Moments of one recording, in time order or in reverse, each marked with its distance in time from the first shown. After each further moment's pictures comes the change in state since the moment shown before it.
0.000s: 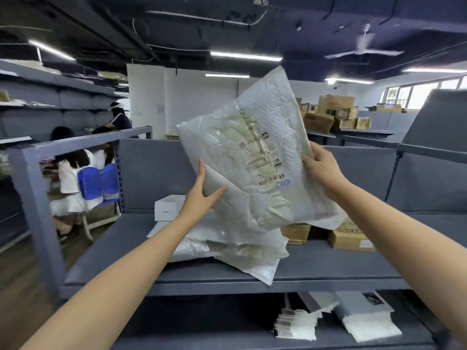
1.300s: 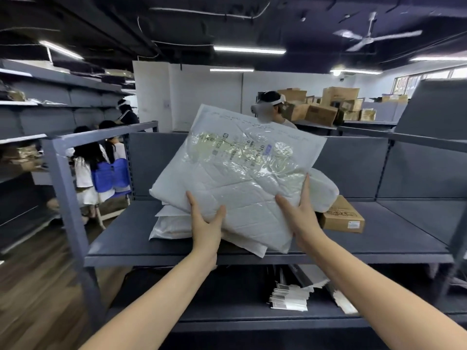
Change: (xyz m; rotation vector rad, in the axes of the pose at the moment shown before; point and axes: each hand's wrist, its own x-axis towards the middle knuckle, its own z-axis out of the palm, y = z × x) left_hand -0.135 0.032 0.055 -0.608 0.296 -0.285; right_hand -0.141 0.034 0.023 0.515 -0.053 0.110
